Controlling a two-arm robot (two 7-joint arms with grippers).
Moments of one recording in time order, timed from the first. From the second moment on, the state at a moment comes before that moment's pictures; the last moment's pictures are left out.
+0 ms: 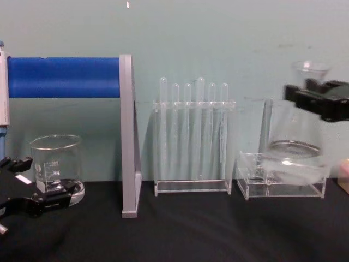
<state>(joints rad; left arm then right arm) -0.20 0.60 0.45 -1.41 -0.25 -0.12 0.03 0.22 0.46 -0.28 -1.62 0.40 0.01 0.32</state>
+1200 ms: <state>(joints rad) -0.20 0.60 0.45 -1.41 -0.25 -0.12 0.03 0.32 0.41 -0.47 -1.58 0.42 0.01 0.62</state>
